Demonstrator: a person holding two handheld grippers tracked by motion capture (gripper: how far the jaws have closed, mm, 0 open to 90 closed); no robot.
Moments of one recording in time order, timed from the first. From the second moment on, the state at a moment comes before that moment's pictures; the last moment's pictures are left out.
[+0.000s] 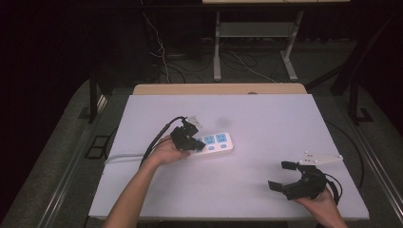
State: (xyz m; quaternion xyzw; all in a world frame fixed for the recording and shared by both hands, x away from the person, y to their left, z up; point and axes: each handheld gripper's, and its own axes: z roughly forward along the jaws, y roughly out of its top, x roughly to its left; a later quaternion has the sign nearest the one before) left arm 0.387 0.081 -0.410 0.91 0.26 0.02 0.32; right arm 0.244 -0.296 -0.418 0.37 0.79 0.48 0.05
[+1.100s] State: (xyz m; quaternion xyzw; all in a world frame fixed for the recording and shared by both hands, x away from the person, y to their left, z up) left arm 0.375 0.094 -0.423 0.87 0.30 0.03 0.38; right arm 0.245 -0.297 -0.418 0.38 0.79 0.48 0.05
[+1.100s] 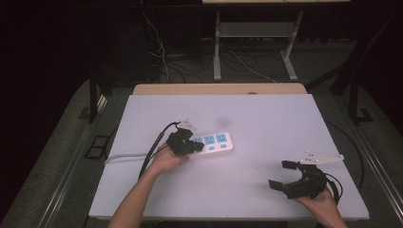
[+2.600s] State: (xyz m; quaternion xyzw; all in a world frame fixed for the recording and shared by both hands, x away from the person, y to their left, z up) left arm 0.366 0.147 -0.370 0.84 0.34 0.08 0.41; right arm 0.246 -0.300 -0.418 0.38 0.78 0.49 0.05
